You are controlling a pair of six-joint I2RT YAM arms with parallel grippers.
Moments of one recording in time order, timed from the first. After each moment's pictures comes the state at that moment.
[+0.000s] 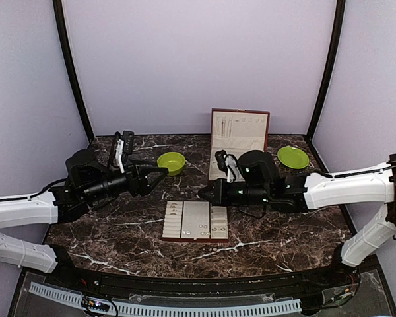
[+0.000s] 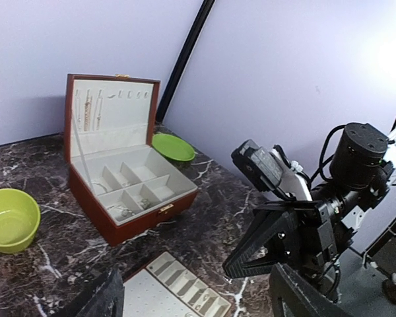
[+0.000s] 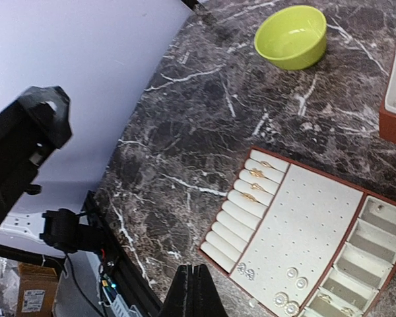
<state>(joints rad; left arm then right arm) -0.76 1.06 0.58 0.40 0.25 -0.38 1.06 1.48 0.92 0.09 -0.08 0.80</state>
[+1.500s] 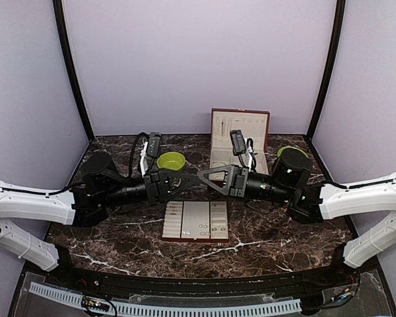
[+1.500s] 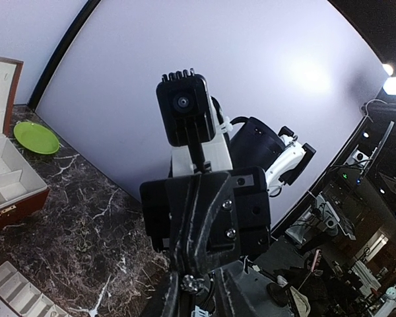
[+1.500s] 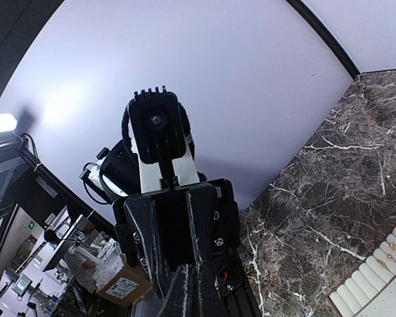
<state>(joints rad) -1.01 1.25 0.67 0.71 0.38 -0.71 1.06 1.33 0.73 0.72 -0.35 0.87</state>
